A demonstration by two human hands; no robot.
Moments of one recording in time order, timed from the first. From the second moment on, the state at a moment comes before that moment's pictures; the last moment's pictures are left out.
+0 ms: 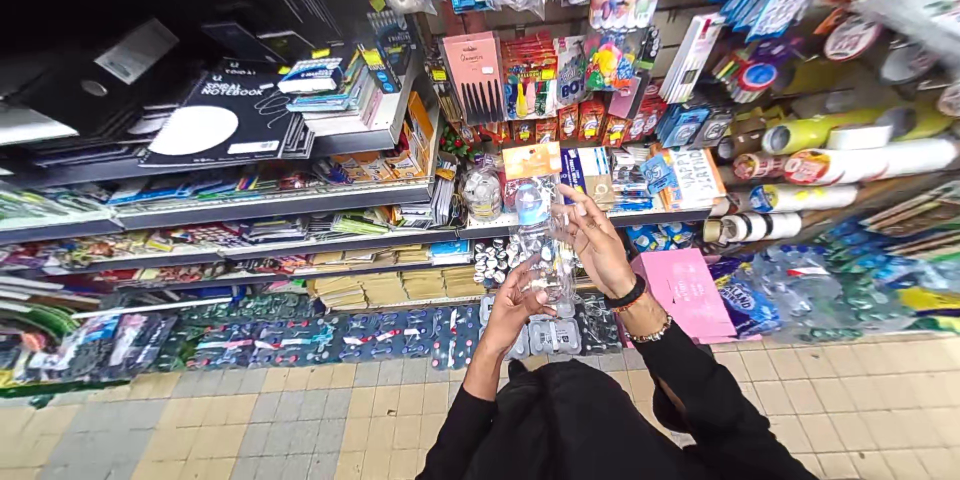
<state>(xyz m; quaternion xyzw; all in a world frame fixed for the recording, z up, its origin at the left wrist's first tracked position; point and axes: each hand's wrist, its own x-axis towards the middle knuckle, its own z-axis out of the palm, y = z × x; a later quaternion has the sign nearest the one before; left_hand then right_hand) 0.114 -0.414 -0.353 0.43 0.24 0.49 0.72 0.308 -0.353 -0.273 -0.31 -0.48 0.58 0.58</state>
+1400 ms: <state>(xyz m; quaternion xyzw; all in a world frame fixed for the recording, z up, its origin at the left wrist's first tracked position) 0.110 -0.413 -0.368 0.43 0.29 0.51 0.68 0.308 -0.405 -0.343 -0.30 -0.52 0.59 0.54</state>
